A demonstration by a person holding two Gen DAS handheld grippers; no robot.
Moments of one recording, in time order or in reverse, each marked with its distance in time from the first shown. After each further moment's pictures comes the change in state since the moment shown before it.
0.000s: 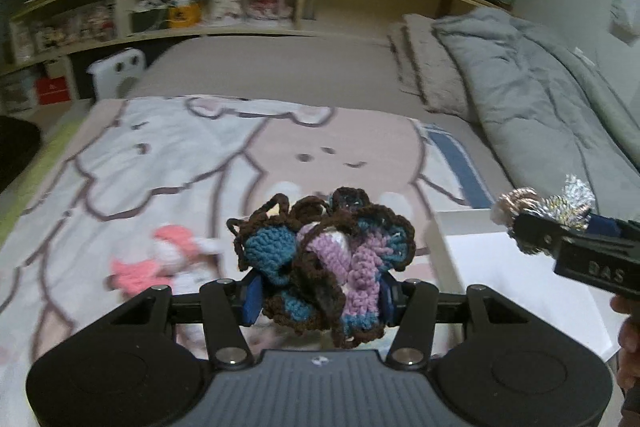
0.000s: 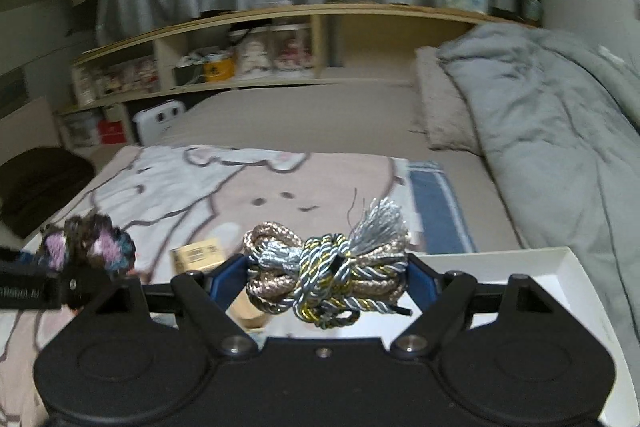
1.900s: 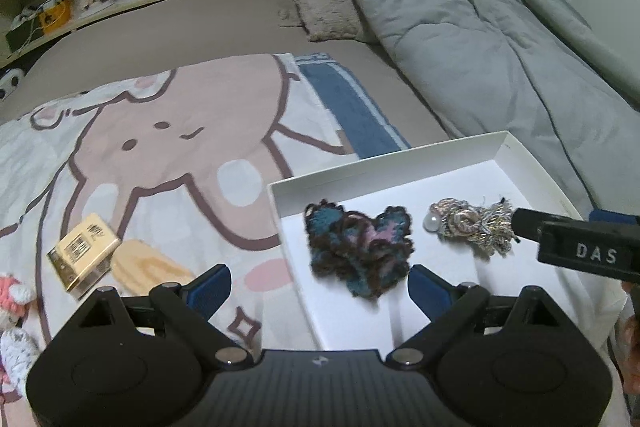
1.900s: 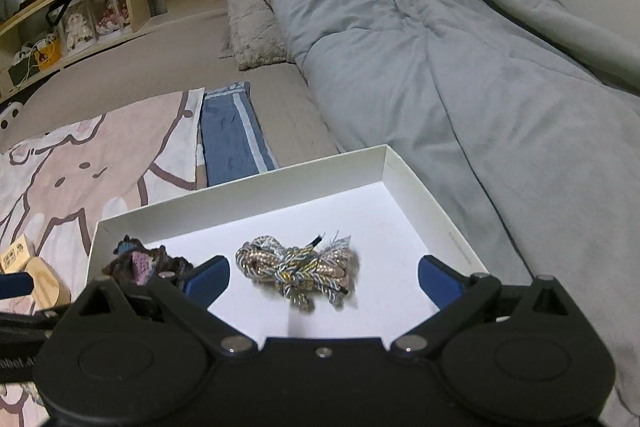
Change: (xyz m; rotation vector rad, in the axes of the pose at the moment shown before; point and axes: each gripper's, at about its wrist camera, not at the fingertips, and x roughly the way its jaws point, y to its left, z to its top) left arm 0.107 -0.137 0.002 0.205 0.157 -0.140; right arm 0.035 -0.133 -0.032 0.220 0.207 -0.343
